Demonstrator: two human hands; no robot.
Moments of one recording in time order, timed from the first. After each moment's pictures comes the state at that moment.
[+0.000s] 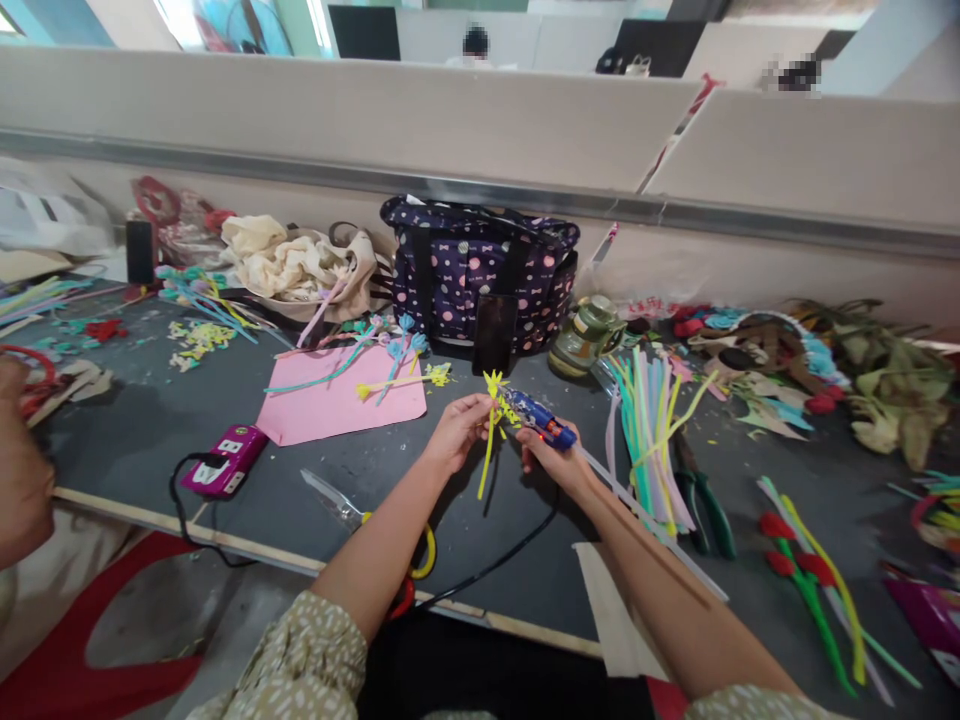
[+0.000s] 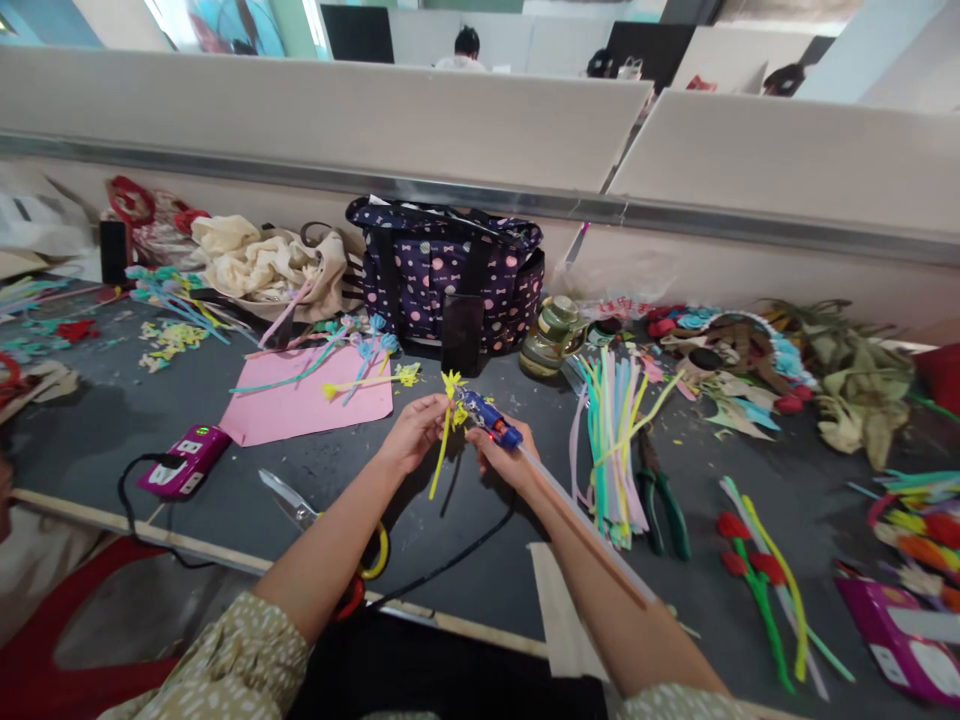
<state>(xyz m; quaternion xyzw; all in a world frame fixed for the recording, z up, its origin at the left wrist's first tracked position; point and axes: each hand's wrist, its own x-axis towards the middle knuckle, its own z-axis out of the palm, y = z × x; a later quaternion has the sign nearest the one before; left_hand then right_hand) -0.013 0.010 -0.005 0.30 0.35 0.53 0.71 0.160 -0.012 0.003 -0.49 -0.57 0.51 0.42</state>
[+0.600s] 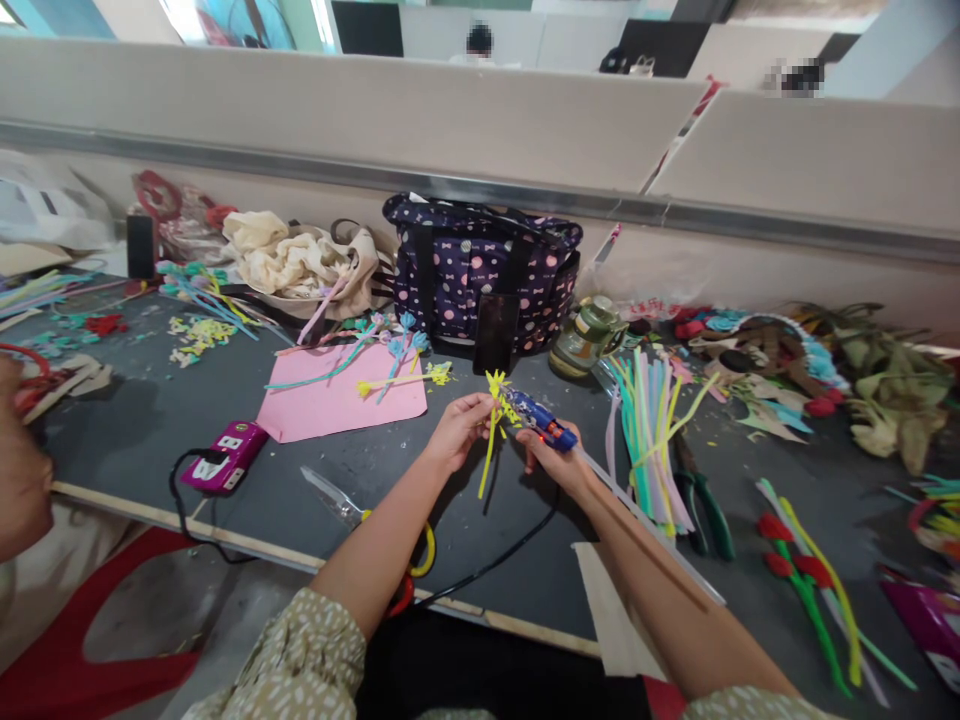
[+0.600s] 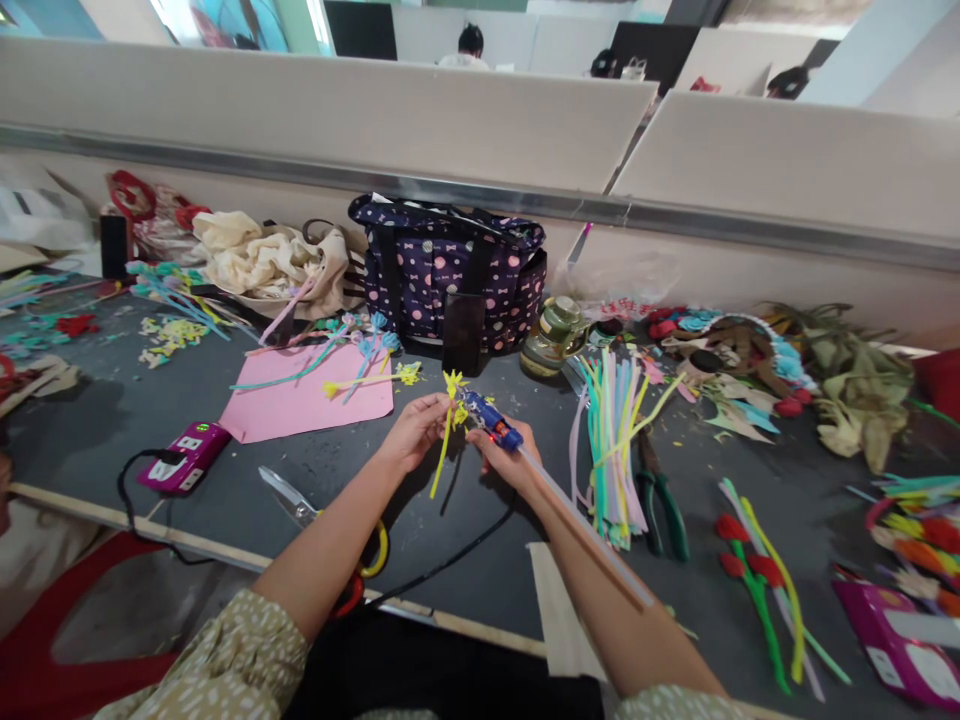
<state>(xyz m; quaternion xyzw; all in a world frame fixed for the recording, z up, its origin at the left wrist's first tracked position) -0.013 0.009 -0.003 0.31 0.34 0.52 0.72 0.163 -0.012 0.001 -0.50 -0.62 0.45 0.40</state>
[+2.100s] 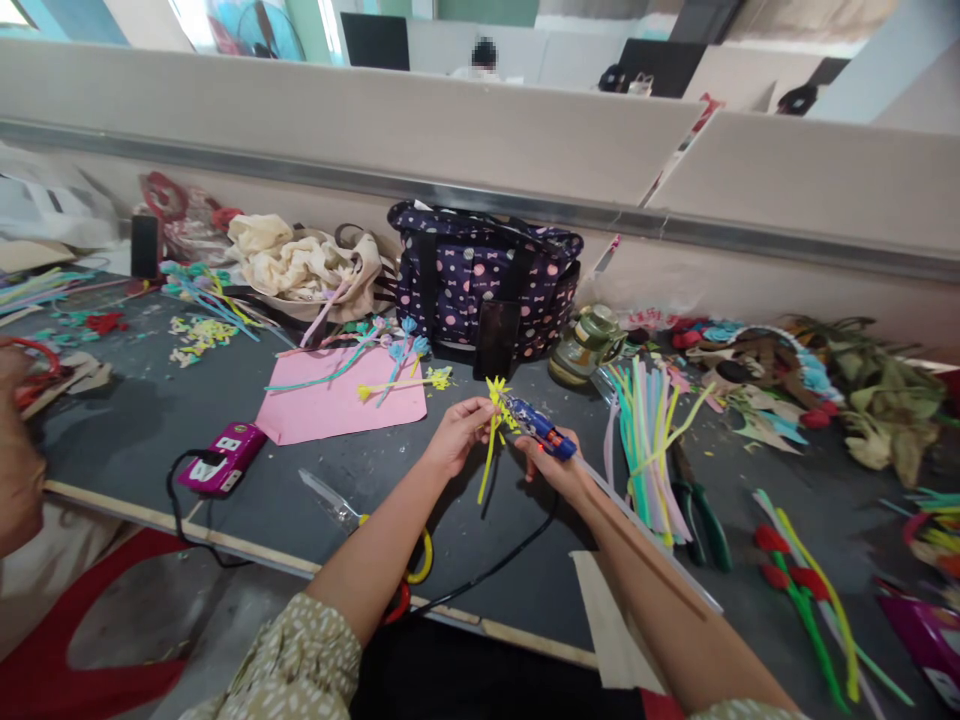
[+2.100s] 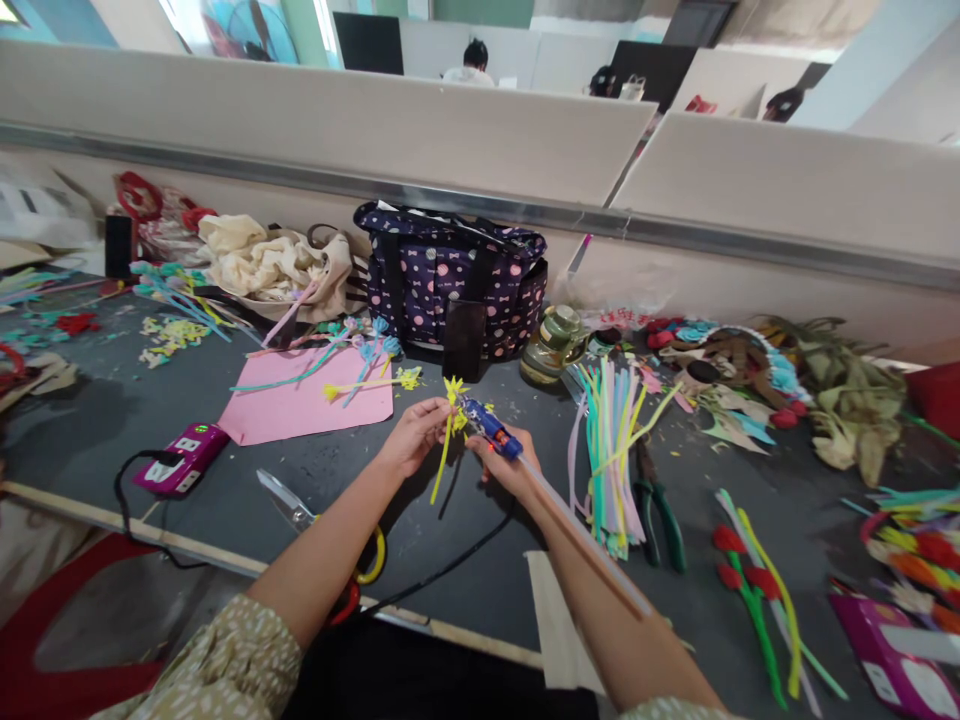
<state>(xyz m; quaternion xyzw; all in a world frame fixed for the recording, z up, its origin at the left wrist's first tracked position) -0.013 0.008 0.000 0.31 0.35 0.52 0.71 0.166 -0.011 -0.004 -0.51 -0.62 0.46 0.38</state>
